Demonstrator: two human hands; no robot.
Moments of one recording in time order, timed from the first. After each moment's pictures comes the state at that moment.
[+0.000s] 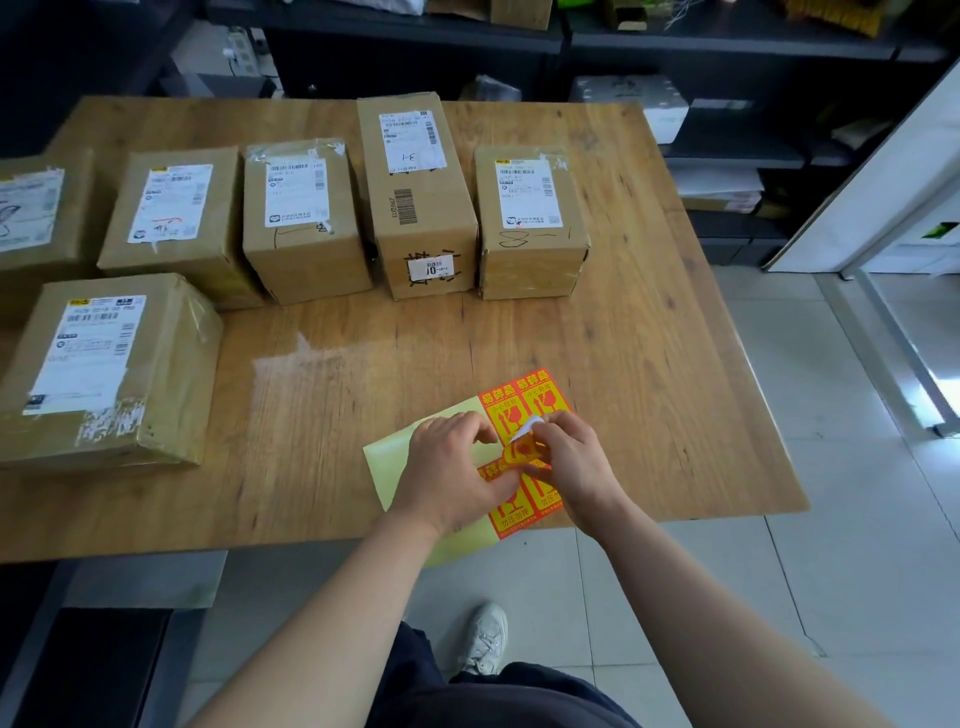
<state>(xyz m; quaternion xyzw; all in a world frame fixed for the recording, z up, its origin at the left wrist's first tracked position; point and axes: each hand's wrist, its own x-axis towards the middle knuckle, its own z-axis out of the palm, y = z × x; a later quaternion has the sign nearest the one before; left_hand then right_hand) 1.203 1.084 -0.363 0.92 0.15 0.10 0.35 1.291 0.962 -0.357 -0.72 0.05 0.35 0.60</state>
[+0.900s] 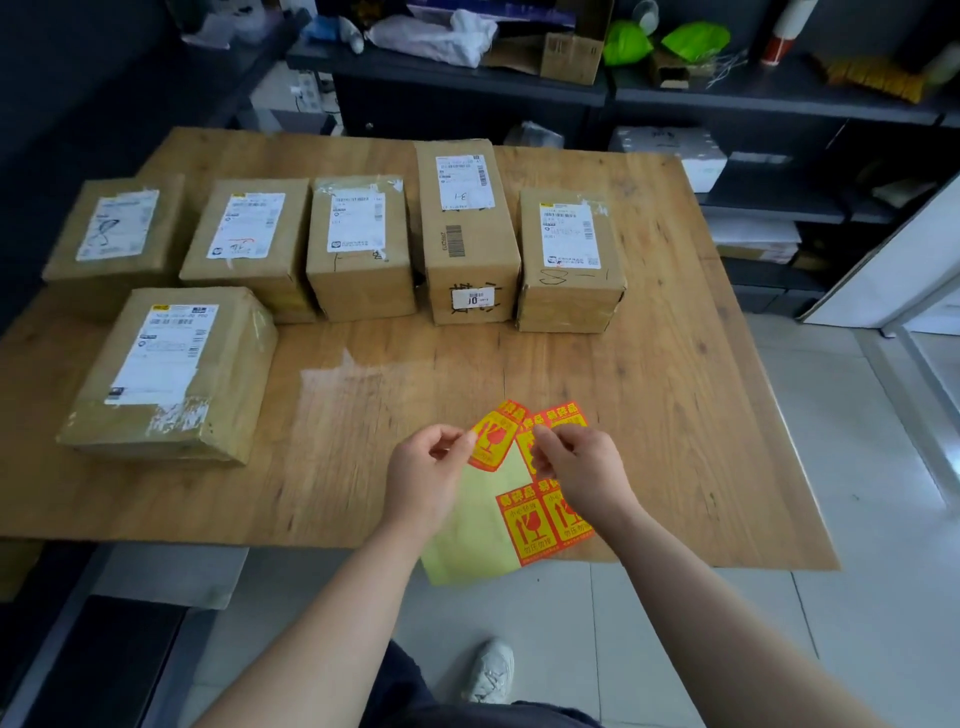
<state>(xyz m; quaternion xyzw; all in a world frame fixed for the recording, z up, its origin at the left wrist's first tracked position) 1.188 1.112 -0.350 0.72 0.38 0.17 0.55 1.296 0.978 -0.332 -0.86 -0.14 0.24 0.43</state>
